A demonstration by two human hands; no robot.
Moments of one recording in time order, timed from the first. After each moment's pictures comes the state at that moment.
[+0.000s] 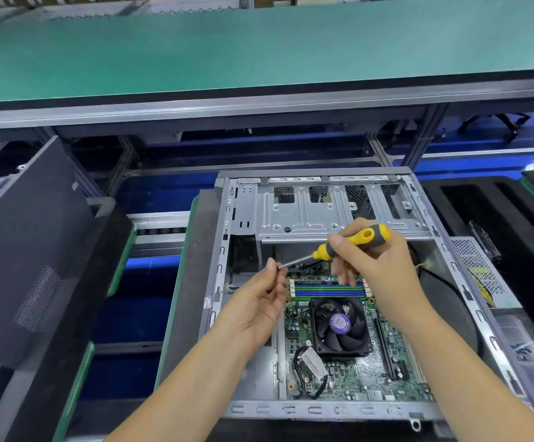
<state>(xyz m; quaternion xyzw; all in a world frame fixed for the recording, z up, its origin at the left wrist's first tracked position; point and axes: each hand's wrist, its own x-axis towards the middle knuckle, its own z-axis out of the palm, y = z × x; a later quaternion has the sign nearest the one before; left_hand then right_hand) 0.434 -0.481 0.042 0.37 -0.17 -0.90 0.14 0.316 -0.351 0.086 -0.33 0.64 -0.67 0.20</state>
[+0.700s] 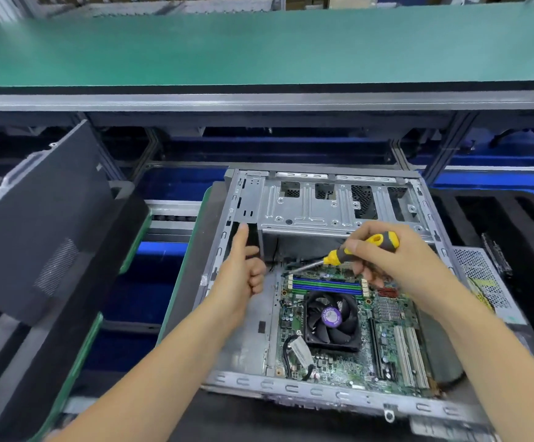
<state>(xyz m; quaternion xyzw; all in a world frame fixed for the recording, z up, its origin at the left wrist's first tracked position) 0.437 -0.485 0.060 0.44 -0.47 -0.75 0.16 0.286 -0.321 0.104 -0.34 0.70 -0.54 0.33</state>
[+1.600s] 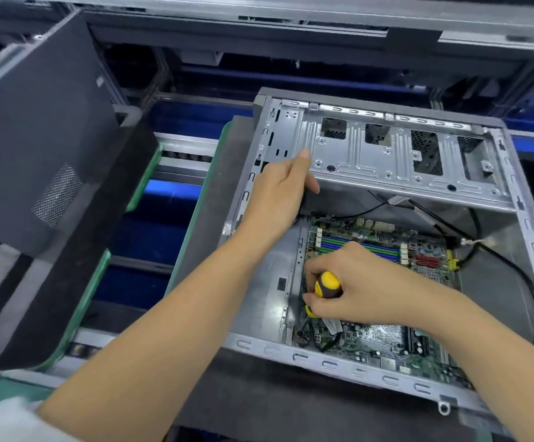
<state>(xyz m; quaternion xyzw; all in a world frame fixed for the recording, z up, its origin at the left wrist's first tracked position) 0.413 -0.512 0.053 0.33 -0.73 -0.55 0.23 0.351 -0.369 0.061 -0.64 0.69 -0.15 0.30</state>
